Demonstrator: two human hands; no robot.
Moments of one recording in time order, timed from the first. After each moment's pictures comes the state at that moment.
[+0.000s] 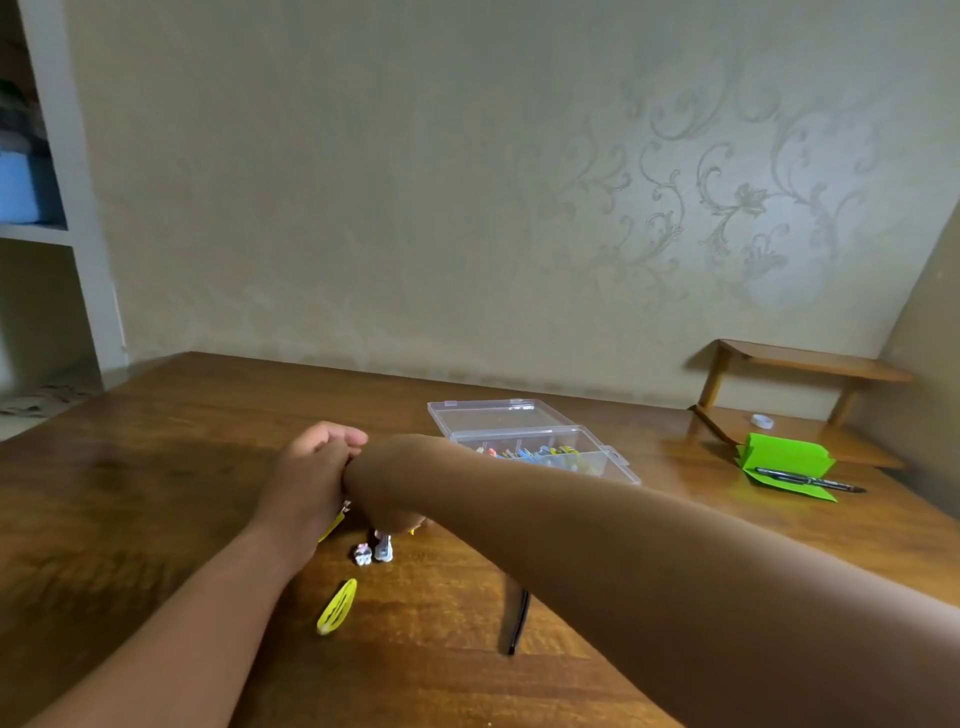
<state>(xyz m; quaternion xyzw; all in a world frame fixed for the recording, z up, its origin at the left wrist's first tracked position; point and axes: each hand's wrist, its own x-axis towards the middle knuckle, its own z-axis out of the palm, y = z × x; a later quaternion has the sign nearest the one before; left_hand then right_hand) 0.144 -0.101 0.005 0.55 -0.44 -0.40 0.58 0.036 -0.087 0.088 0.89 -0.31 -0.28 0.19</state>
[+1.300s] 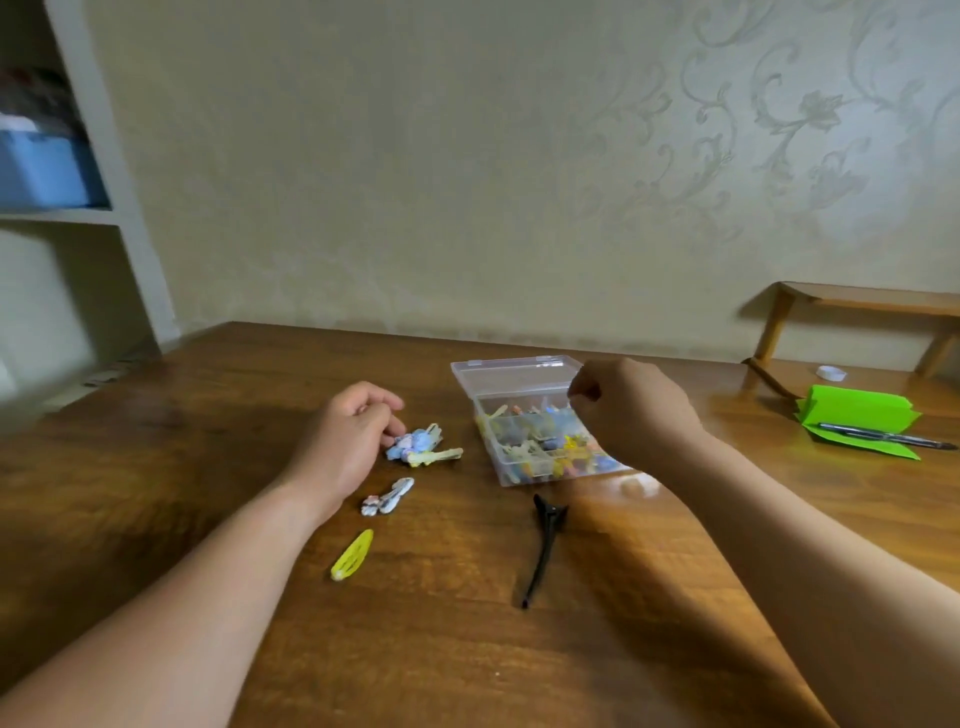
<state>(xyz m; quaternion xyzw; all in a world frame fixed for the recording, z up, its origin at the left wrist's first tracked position) 0.131 -0.105 0.001 0.62 -0.54 -0.29 0.49 -0.161 -0.129 0.057 0.74 -0.63 0.22 0.02</state>
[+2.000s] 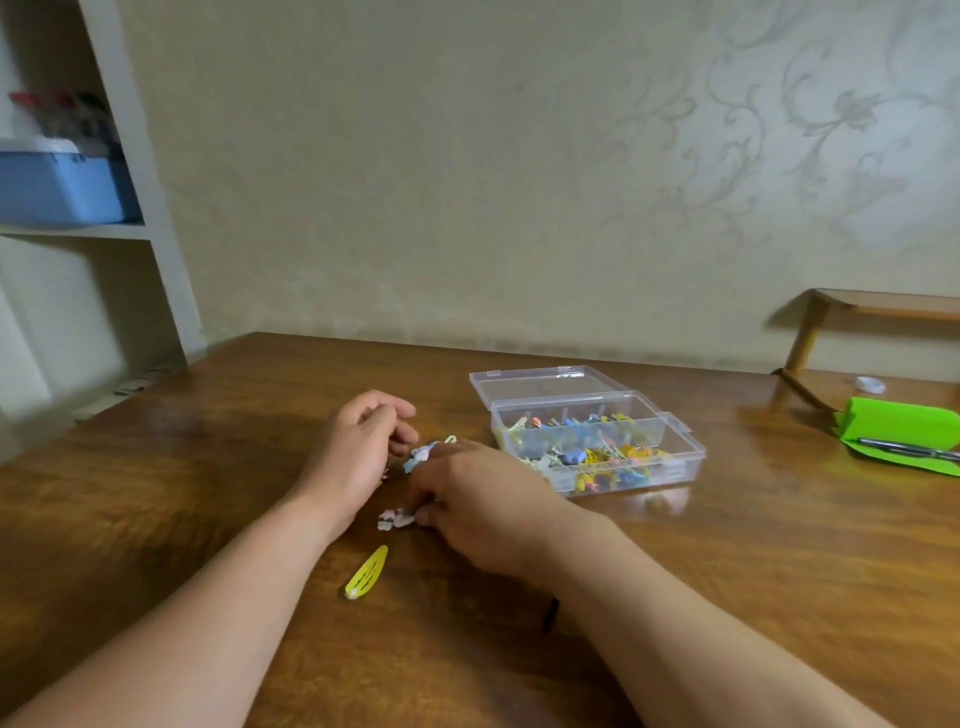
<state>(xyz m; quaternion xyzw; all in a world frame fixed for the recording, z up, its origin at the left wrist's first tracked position) 0.140 -0.106 -0.002 0.58 -0.51 -0.30 0.55 -0.041 -0.088 0.016 0.92 -0.34 0.17 -0.04</state>
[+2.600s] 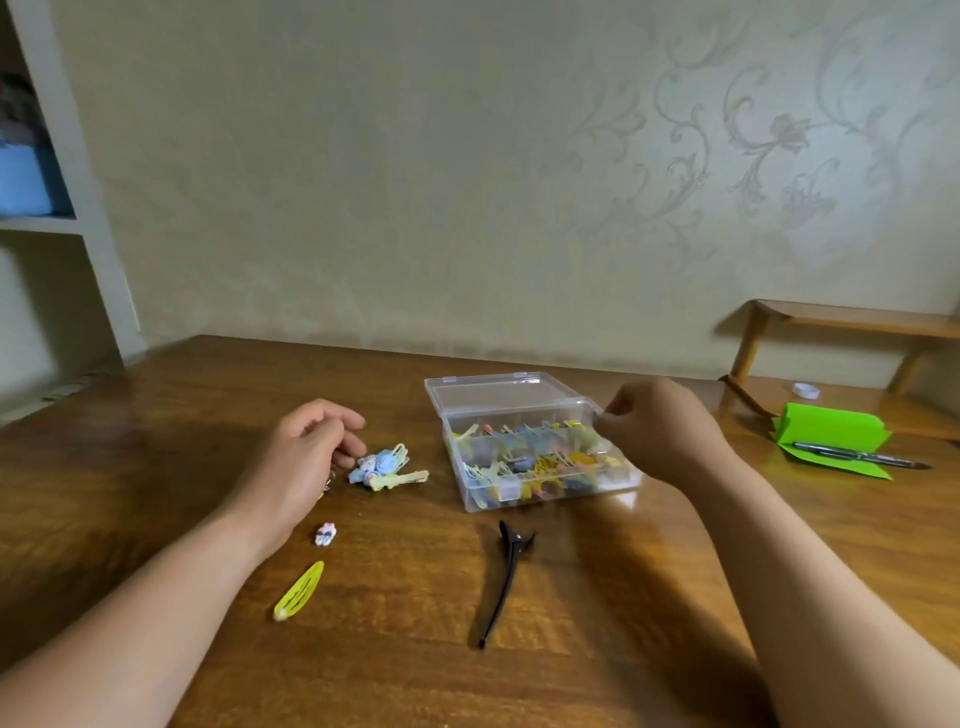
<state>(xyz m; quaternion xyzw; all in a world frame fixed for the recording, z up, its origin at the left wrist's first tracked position) 0.138 -0.110 -0.006 0.60 -0.53 -0.28 0.53 -0.210 -0.139 0.059 0.67 -0.69 0.25 -0.03</state>
